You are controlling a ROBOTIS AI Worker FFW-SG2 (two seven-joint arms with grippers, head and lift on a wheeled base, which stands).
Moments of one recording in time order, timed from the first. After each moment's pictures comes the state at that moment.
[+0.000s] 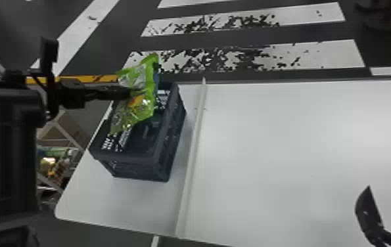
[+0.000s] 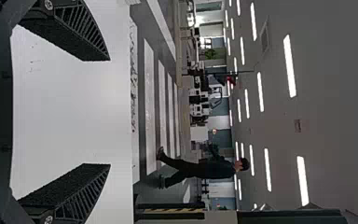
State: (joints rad) left arm -0.37 0.47 0.32 -1.44 -0.32 0.69 -1.44; right arm 0.71 -0.05 0.00 -1.78 -0.11 -0.48 0.13
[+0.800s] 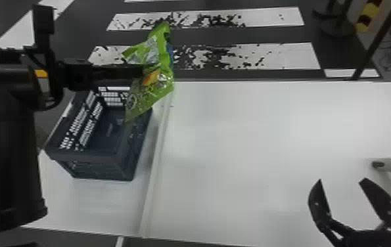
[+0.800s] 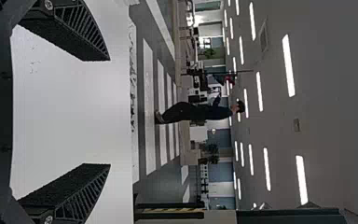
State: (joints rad) left arm -0.36 0.23 0.24 -1.77 -0.32 1.03 -1.37; right arm 0.73 -0.04 0.00 -1.78 -0.11 -0.49 0.13
